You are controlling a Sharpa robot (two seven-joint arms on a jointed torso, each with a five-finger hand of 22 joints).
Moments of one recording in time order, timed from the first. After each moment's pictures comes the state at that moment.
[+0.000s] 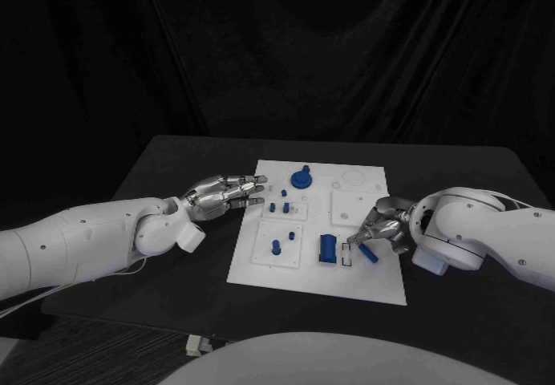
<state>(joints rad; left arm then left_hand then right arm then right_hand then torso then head) 1.07 -0.89 -0.21 1.28 -0.09 0.39 0.49 1.50 0.23 -0.11 0.17 0.54 0.45 0.14 0.05 0.04 0.08 0.11 0.14 0.03 0.06 0.18 0.06 0.01 0.18 0.02 0.28 0.03 0.13 1.25 -0.86 -0.21 1.70 -0.96 -0.08 -0.61 1.06 -0.10 0.24 0.05 0.23 1.06 0.06 0.14 0.47 1.47 -0.03 1.55 1.31 1.46 -0.10 1.45 1.30 0.09 1.43 0.02 0.95 1.30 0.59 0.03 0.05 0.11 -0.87</state>
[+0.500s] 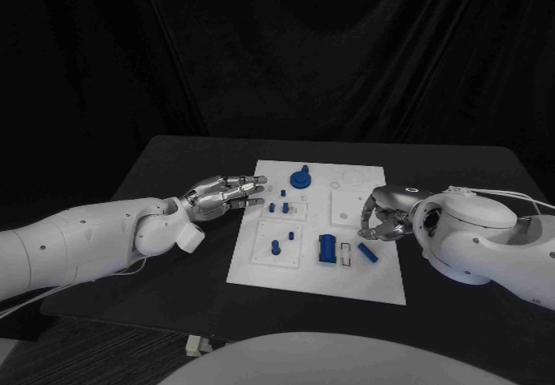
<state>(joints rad) 1.07 -0.88 -0.21 1.27 -0.09 0.40 0.49 1.50 0.23 -0.11 0.17 0.54 0.45 0.14 0.05 0.04 0.08 0.11 0.14 0.03 0.06 0.18 0.06 0.01 0.18 0.02 0.28 0.03 0.13 1.26 -0.92 -0.21 1.83 -1.56 -0.06 -0.60 1.18 -0.14 0.23 0.12 0.45 0.94 0.02 0.36 0.61 1.46 -0.07 1.55 1.31 1.46 -0.12 1.45 1.30 0.09 1.45 0.00 1.00 1.30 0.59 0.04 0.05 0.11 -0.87</state>
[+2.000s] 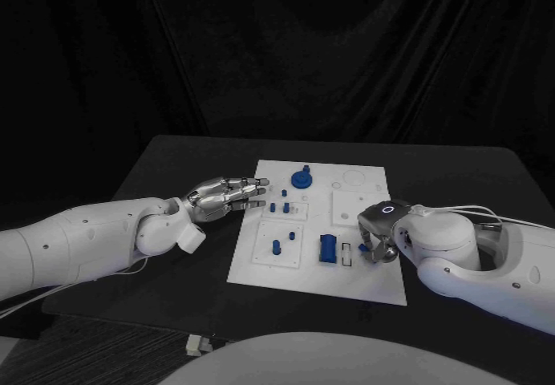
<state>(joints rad) 1.07 -0.88 -0.21 1.27 -0.09 0.41 0.47 1.50 0.23 -0.11 0.17 0.54 0.45 0.14 0.05 0.04 0.08 0.11 0.14 0.03 0.06 0.18 0.06 0.01 0.18 0.02 0.28 0.03 0.13 1.19 -0.84 -0.21 1.80 -1.83 0.21 -0.61 1.17 -0.17 0.26 0.23 0.47 1.05 0.05 0.19 0.45 1.46 -0.03 1.55 1.31 1.47 -0.09 1.46 1.30 0.09 1.44 0.02 1.02 1.30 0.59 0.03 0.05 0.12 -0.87</state>
